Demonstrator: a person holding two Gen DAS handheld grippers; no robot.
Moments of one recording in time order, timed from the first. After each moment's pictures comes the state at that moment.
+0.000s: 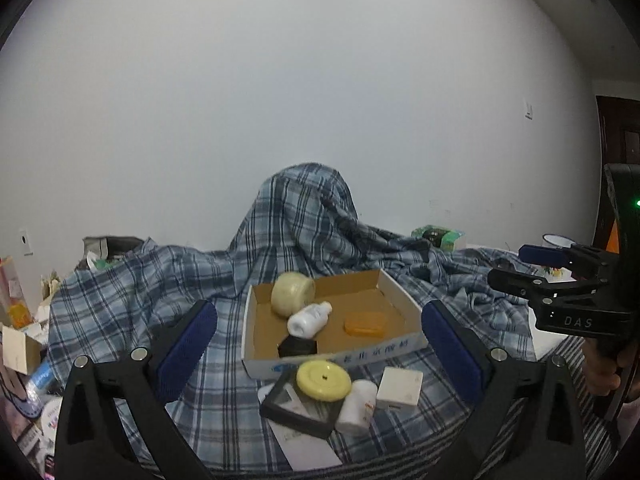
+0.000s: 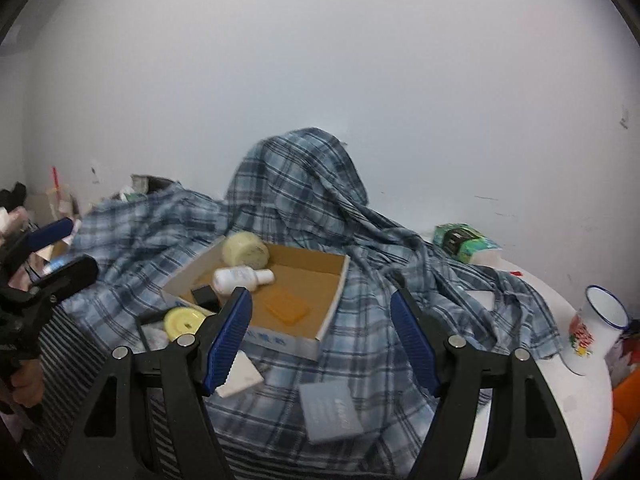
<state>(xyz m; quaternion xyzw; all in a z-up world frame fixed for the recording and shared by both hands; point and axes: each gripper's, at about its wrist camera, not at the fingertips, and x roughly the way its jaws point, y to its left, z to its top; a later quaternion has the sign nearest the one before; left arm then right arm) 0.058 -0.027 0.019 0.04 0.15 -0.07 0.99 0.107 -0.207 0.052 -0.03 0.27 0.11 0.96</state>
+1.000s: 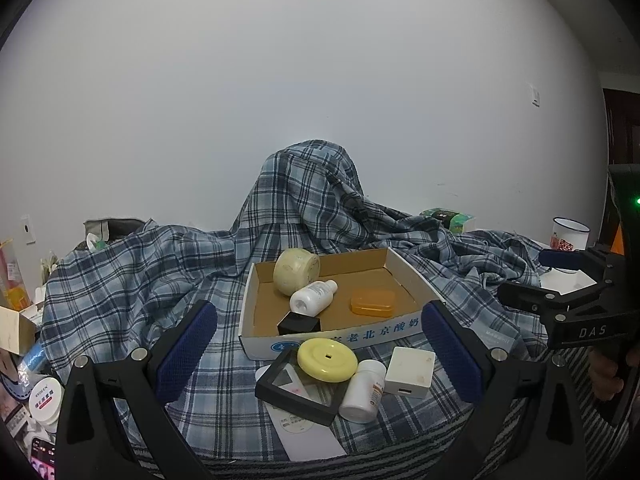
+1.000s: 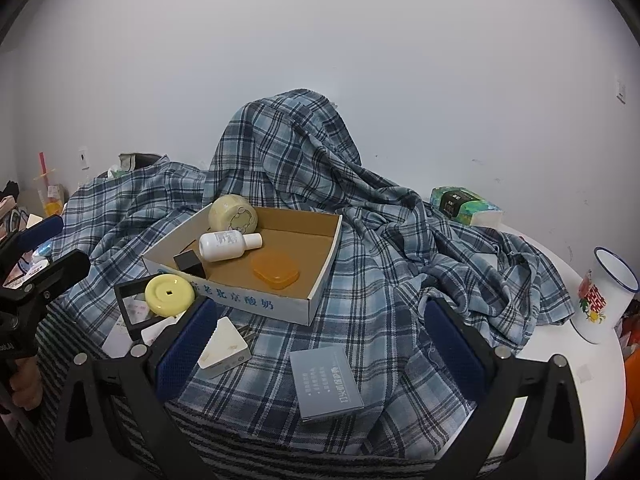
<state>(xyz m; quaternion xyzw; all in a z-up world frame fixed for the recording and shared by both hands) 0.067 -0.029 -0.005 0.04 0.16 -0.05 0.98 0.113 -0.213 0.018 -0.02 0.31 0.11 0.94</state>
